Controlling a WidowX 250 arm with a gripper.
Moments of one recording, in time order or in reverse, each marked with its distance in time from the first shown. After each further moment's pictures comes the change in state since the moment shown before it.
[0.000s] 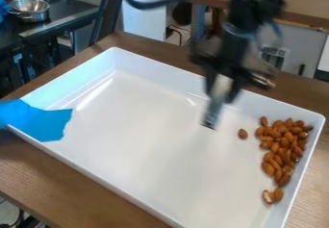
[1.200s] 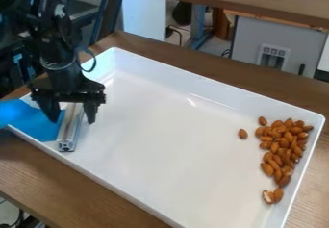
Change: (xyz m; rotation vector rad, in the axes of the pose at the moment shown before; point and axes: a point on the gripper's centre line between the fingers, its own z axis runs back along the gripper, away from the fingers) arm -0.077 0.186 -0.070 -0.001 0.089 0.353
